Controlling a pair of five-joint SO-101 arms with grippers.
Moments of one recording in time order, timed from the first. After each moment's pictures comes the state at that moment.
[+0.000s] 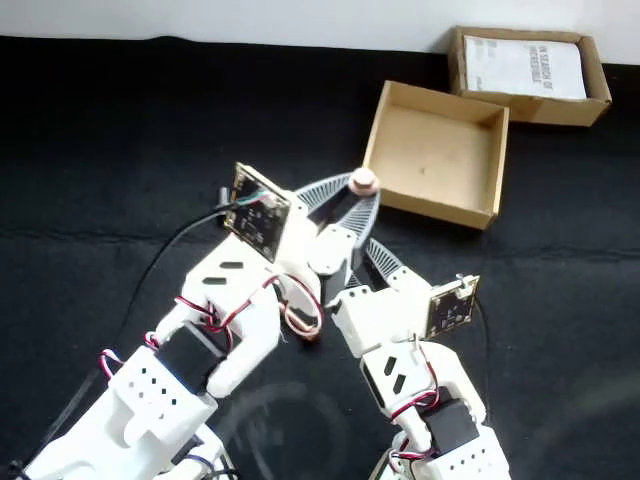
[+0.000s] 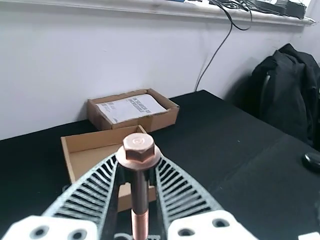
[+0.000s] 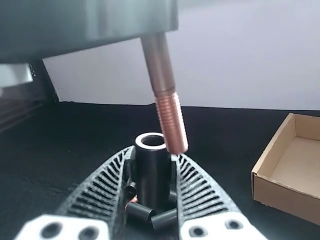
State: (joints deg) left arm 36.4 -57.4 51.9 14.5 12.3; right arm -32.1 -104.2 95.9 16.1 -11.8
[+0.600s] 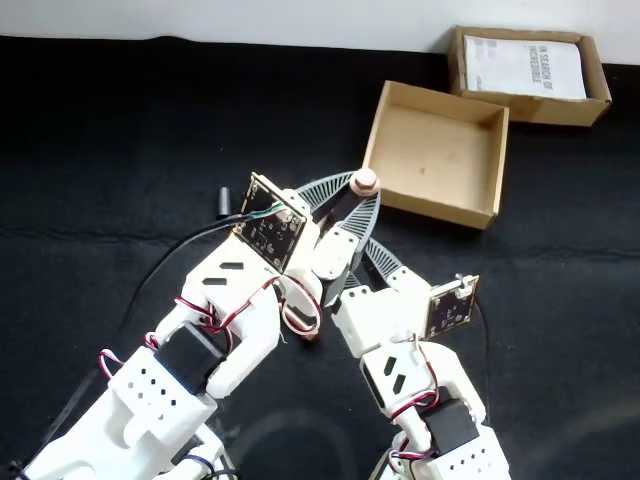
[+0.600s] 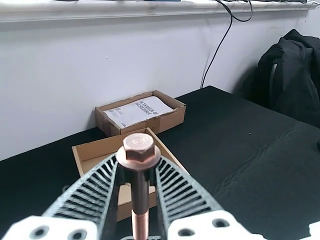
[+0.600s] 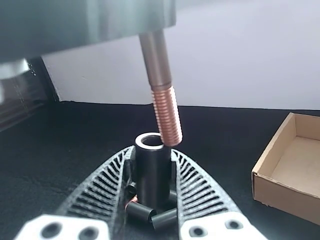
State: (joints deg) left arm 36.1 -57.4 51.9 14.5 6.1; right arm -32.2 -104.2 95.9 16.1 -11.8
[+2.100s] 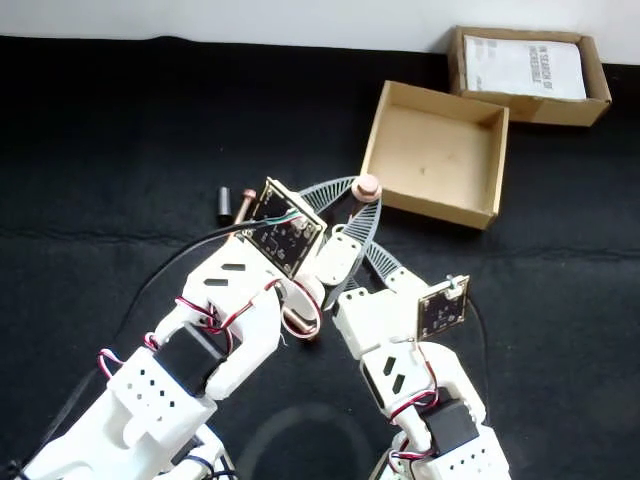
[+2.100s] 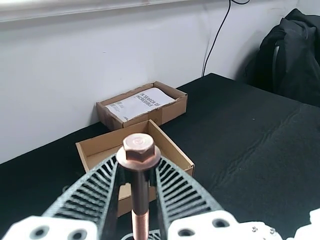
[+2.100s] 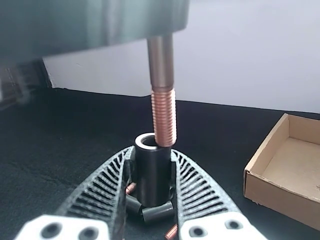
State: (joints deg) left arm 36.8 -57.4 50.9 17.7 2.5; right arm -32.2 -104.2 95.9 17.7 -7.9
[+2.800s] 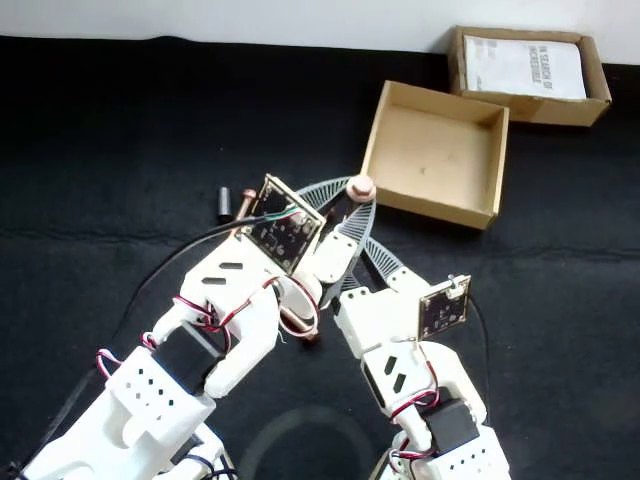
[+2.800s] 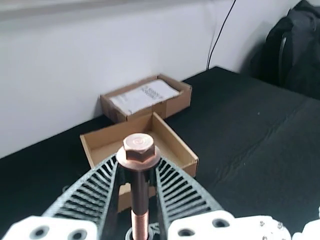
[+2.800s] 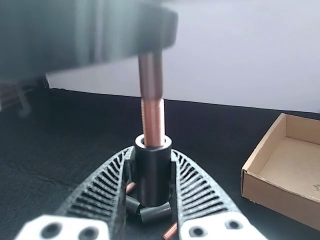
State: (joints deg) left arm 35.9 -57.4 50.9 20.4 2.5; right arm -31.6 -104.2 95.9 17.7 -7.9
